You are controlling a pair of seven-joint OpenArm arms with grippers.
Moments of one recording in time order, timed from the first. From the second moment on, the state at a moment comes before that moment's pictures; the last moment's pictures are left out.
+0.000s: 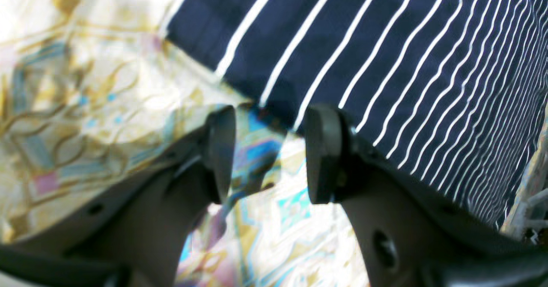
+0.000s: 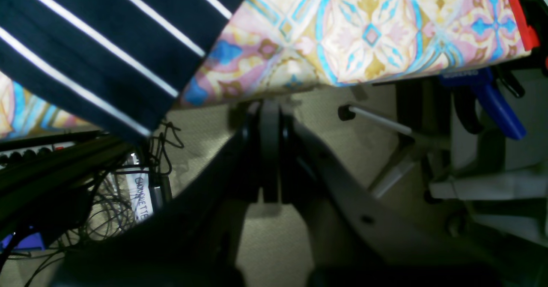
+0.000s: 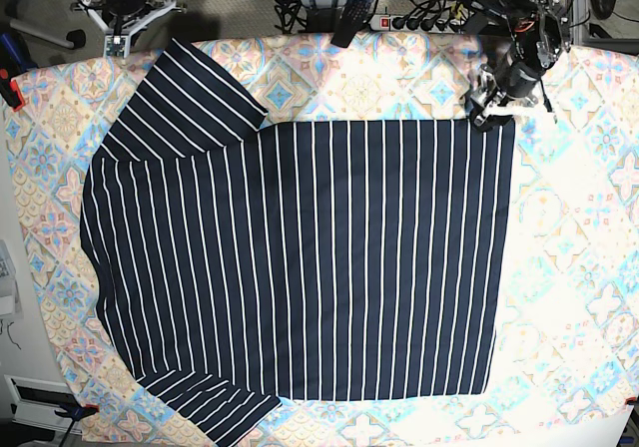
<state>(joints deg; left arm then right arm) 23.7 -6.6 -24.2 88.0 -50.2 -0.1 38.9 -48.6 3.9 17.1 99.3 -1.1 1.2 -17.2</state>
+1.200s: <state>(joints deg) 19.1 -6.8 -24.1 80.6 -51.4 -1.0 37.8 -38.0 4.0 11.5 98.6 -1.1 1.1 -21.9</state>
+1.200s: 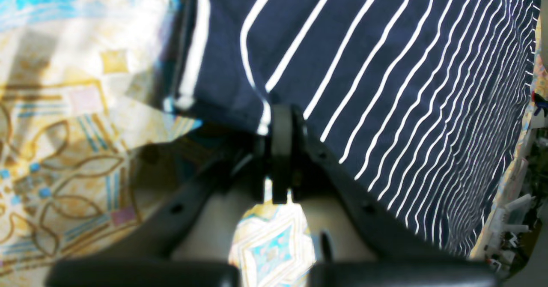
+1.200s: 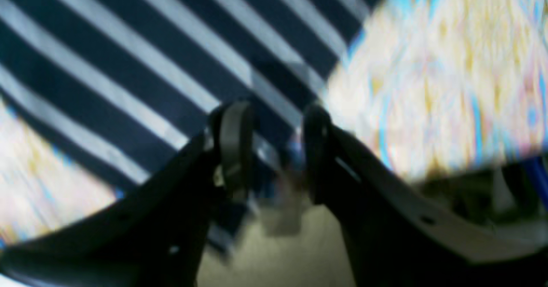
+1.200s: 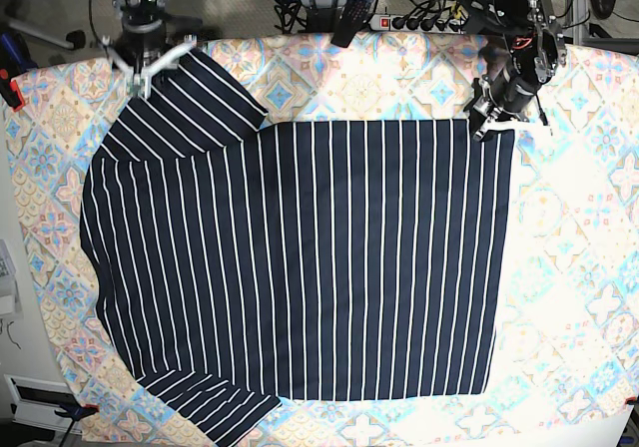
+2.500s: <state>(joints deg) 19.0 -6.8 -24.1 80.6 -51.3 -1.0 37.8 -34.4 3.8 14.1 90.9 -0.8 0.8 -22.7</state>
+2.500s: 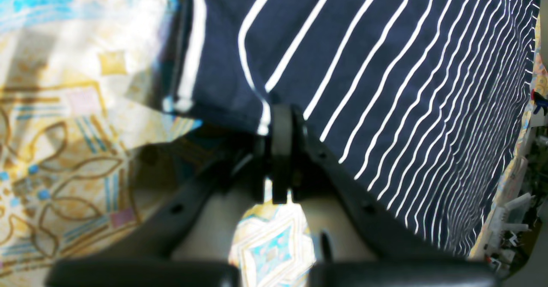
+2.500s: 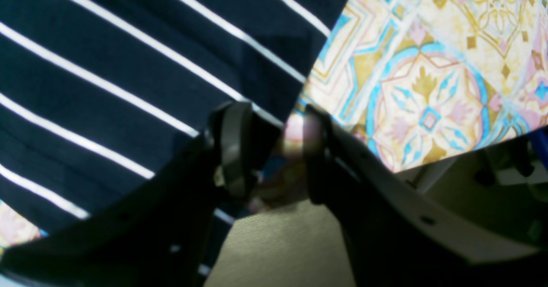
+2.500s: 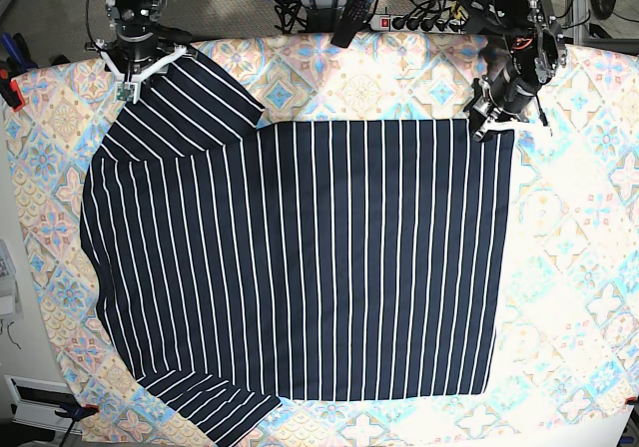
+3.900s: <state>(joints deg) 26.5 -7.9 -24.1 81.5 -54.1 -5.1 36.8 -43.2 5.7 13.0 97.2 8.0 1.3 -24.2</state>
